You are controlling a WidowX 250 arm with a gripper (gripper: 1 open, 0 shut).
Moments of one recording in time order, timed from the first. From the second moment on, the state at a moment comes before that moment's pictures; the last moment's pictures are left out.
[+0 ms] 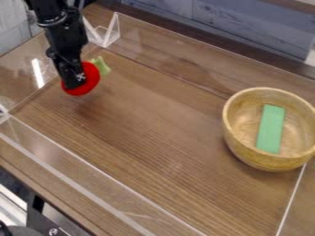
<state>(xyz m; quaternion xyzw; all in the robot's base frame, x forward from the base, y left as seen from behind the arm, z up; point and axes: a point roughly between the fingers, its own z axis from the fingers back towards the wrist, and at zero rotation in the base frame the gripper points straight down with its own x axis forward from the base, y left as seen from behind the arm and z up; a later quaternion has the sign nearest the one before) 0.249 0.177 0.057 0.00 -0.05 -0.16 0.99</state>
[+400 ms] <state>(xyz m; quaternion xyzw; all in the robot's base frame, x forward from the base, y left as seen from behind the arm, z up) 0.254 0.176 0.060 -0.01 -0.06 -0.15 0.99</state>
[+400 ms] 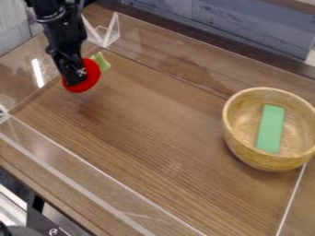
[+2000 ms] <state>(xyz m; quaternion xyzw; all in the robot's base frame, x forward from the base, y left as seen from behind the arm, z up) 0.270 0.185 0.056 -0.06 -0.08 -0.11 0.99</state>
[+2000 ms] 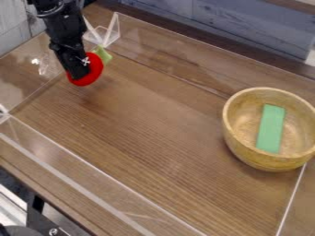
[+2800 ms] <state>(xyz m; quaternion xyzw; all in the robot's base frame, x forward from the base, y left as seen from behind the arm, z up) 0.271 0.179 0.067 -0.10 -0.07 -0.07 0.99</state>
